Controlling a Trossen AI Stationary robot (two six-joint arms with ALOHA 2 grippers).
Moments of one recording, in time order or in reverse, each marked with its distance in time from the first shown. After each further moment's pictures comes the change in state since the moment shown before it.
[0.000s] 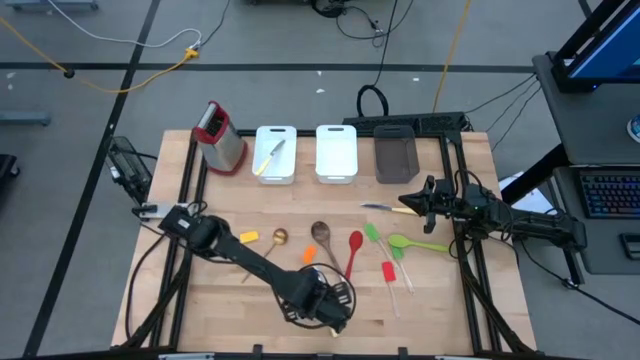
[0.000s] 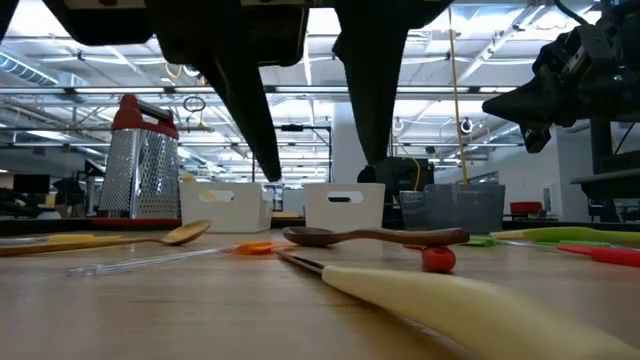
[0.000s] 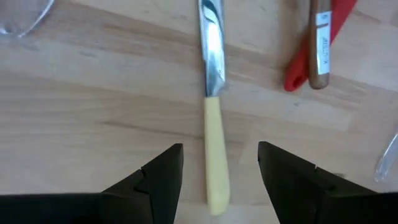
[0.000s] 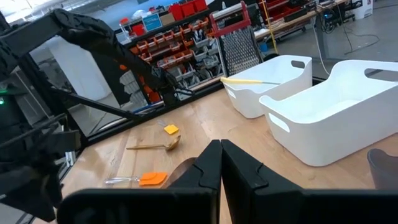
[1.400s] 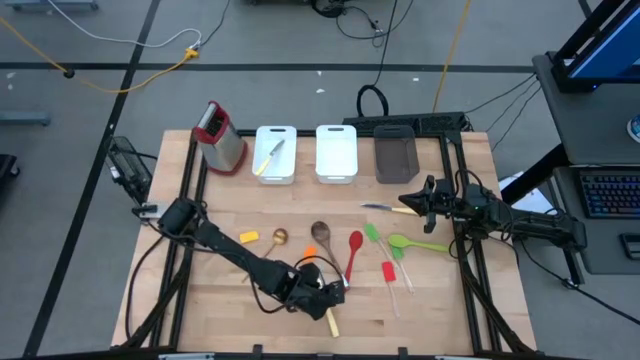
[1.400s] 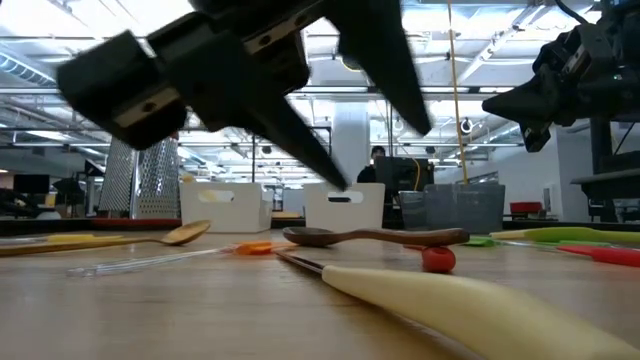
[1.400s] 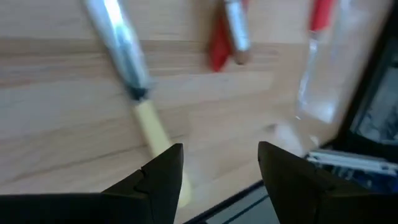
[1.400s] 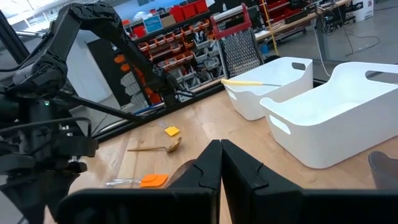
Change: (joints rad) left arm -0.003 -0.273 -0.603 0.791 -0.104 0.274; right arm 0.000 0.000 0.000 0.008 0.000 0.000
